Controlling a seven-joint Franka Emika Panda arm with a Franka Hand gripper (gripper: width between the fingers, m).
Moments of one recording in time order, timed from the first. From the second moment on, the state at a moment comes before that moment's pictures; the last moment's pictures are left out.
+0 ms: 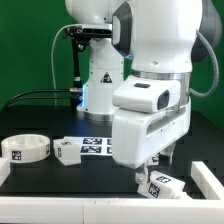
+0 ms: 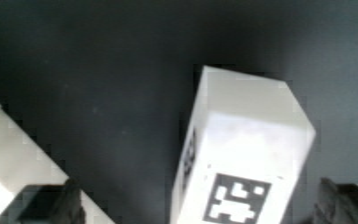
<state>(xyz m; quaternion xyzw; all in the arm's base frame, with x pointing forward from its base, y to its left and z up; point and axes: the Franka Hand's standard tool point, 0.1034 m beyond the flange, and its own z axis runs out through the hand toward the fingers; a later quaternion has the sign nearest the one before) 0.572 0.056 0.039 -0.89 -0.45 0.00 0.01</state>
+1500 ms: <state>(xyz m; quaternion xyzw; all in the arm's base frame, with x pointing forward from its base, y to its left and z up) 0.498 0.055 0.057 -0.90 -0.44 0.01 0.01</state>
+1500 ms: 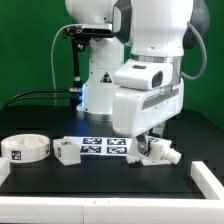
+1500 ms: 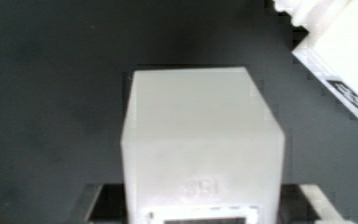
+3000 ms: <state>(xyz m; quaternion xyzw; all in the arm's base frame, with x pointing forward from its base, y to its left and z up) 0.422 0.008 0.060 -0.85 -0.52 0.06 0.04</state>
